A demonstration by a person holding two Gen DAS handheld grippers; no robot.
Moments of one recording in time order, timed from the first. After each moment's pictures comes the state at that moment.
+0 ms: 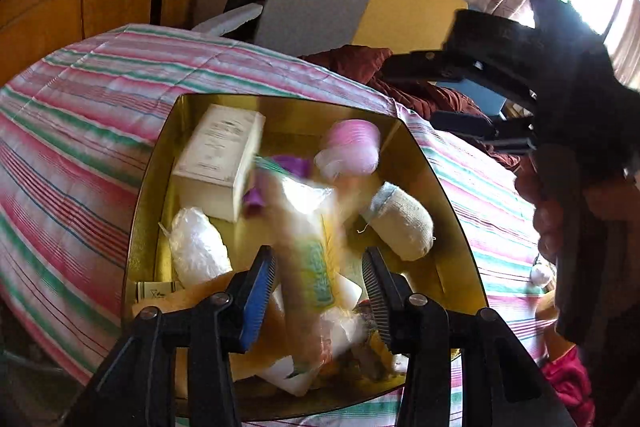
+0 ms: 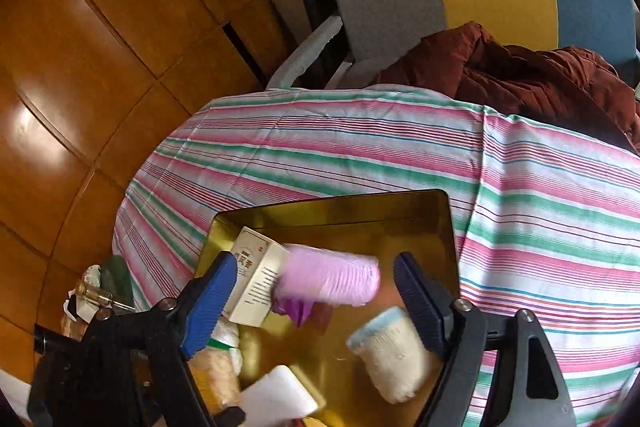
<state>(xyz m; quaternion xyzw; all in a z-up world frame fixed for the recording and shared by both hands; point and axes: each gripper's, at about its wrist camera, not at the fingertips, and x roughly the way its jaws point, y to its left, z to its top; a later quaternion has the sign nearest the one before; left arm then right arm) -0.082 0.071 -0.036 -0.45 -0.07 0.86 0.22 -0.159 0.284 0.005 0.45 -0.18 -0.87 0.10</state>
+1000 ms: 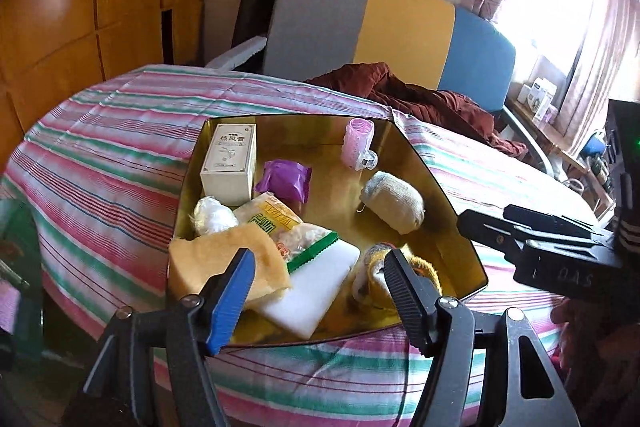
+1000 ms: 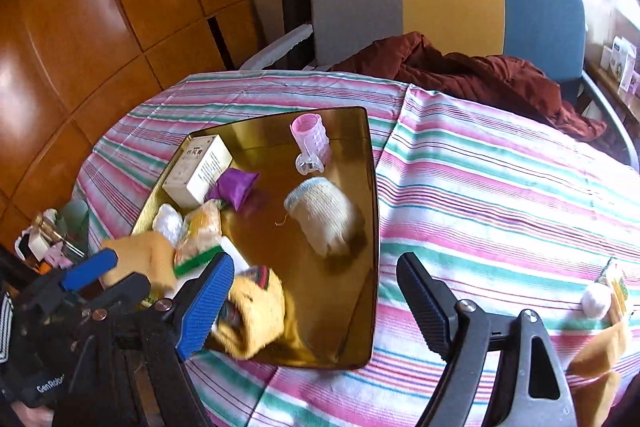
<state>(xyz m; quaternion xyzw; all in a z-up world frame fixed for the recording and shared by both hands) -0.014 0.066 -0.010 -0.39 -0.01 0.90 0.20 -0.009 0.284 -0.010 0.42 -0.08 -0.90 0.02</state>
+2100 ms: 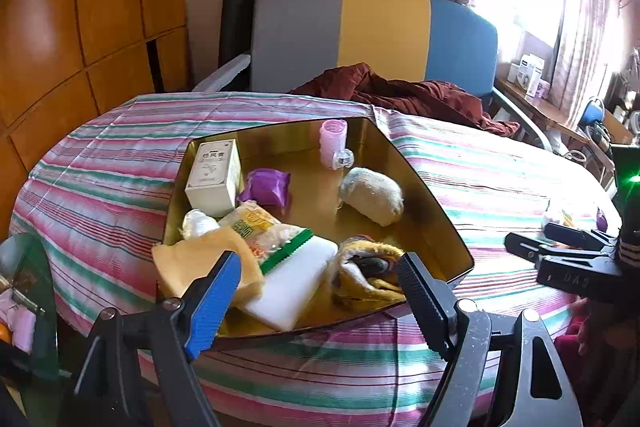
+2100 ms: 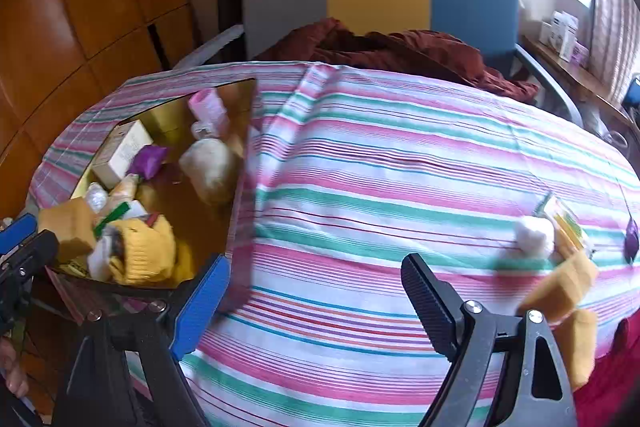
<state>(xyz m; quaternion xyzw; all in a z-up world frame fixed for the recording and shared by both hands) 0.013 0.096 -0.003 -0.36 0.05 0.91 0.21 0.052 0.360 -0.041 0.43 -0.09 -0.89 -0.09</state>
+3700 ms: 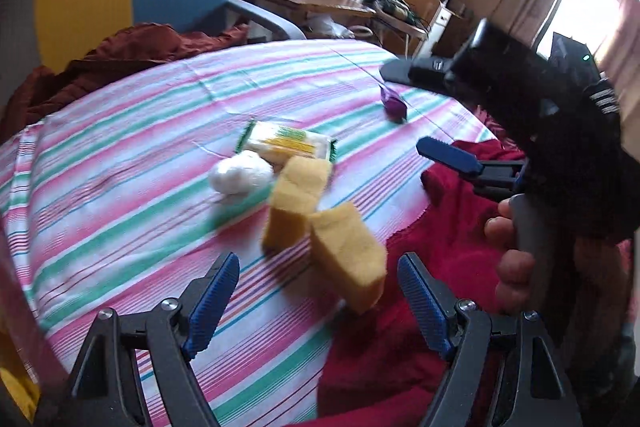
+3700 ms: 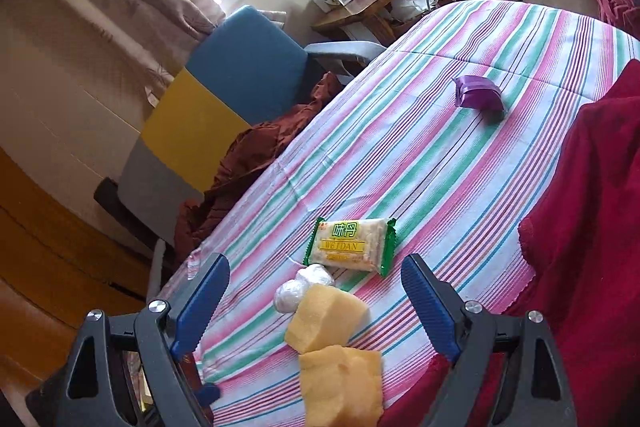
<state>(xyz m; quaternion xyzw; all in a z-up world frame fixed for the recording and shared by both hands) 0.121 0.417 -0.024 -0.43 0.17 0.69 0.56 0.228 0.601 -0.024 0.20 -0.46 -0.83 -0.25</state>
